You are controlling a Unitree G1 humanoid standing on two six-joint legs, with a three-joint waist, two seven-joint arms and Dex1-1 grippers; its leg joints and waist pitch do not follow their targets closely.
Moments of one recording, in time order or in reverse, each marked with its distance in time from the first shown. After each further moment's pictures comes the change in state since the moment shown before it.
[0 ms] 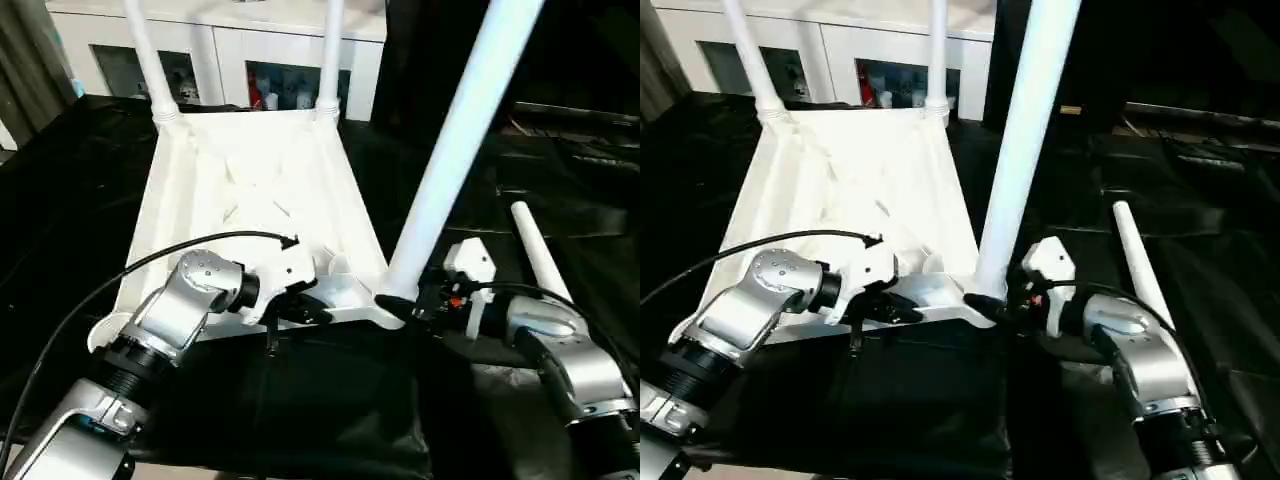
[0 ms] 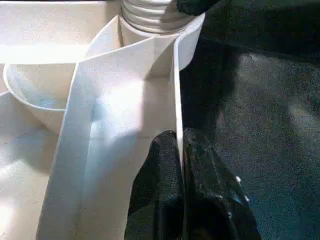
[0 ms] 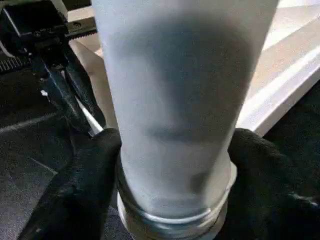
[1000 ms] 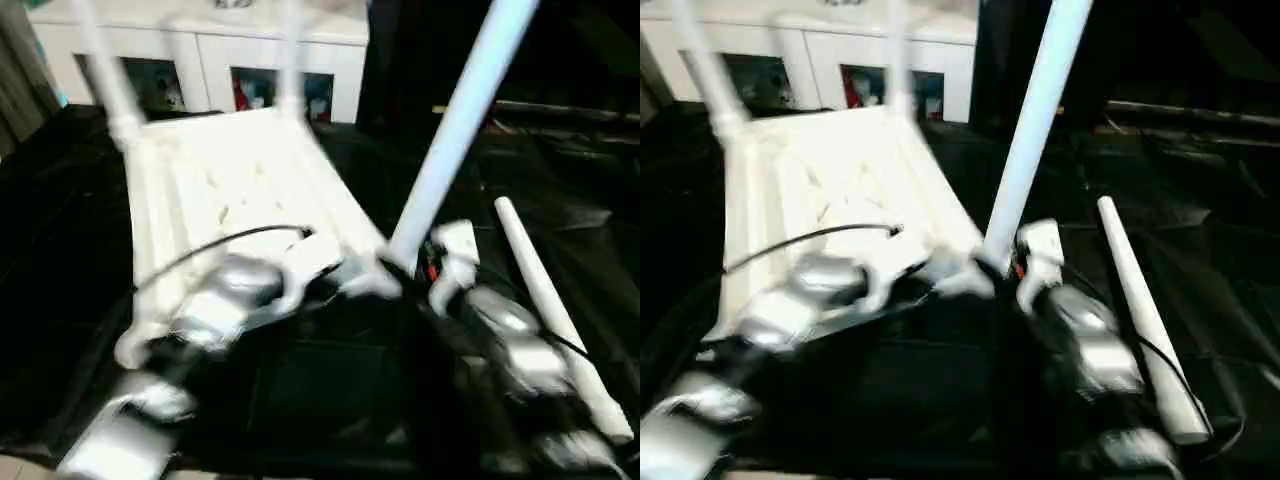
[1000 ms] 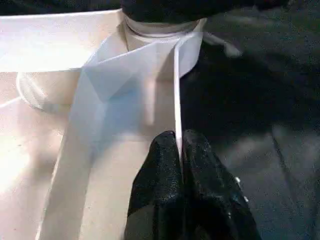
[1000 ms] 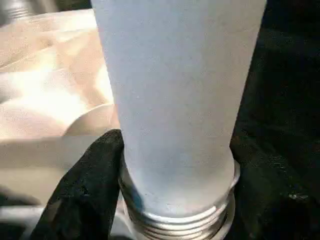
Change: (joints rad) left arm -0.092 -0.273 0.042 0.210 0.107 0.082 0.457; right arm -0.217 0.299 -0.145 0.421 -0.069 -0.101 -0.602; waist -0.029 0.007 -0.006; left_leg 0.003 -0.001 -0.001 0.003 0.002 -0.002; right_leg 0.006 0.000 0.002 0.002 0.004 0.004
